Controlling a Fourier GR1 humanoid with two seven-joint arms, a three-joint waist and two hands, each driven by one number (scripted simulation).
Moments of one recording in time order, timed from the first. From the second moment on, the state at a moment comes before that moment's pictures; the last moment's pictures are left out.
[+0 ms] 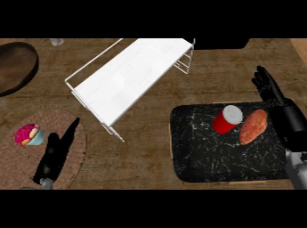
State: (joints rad) left arm 0.00 0.36 -0.27 -1.29 0.15 0.16 0.12; right arm -0.16 -0.43 0.14 -1.58 -0.14 -0.06 -0.12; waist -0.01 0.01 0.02
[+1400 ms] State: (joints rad) left arm -0.07 0.34 -0.09 -1.67 0.16 0.31 0.12; right arm -0.17 -0.81 -0.04 -1.72 -0.25 0.11 0.45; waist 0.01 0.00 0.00
